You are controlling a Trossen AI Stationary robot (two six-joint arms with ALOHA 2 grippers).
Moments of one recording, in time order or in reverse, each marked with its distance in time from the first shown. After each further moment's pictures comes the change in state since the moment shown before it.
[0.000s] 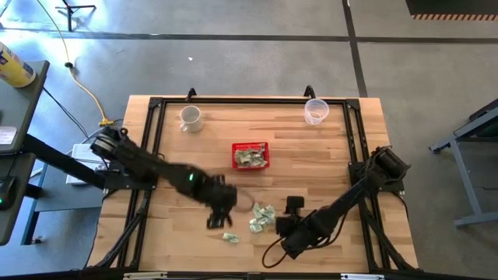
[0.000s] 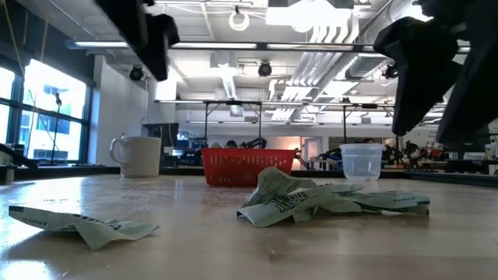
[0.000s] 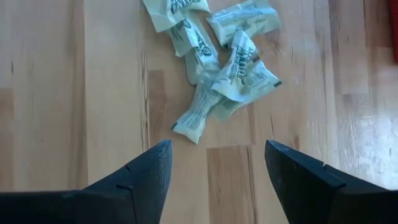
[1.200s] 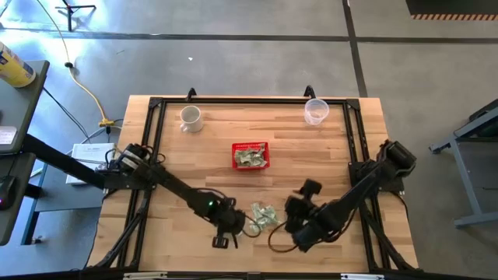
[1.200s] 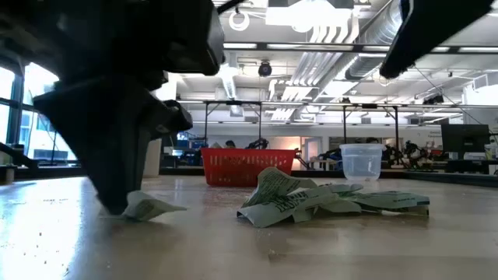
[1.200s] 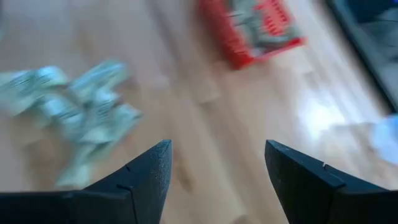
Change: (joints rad) left arm -0.073 0.303 -0.079 0.351 0.110 0.081; right arm 0.004 -0.116 0.016 -0.303 0.323 0.371
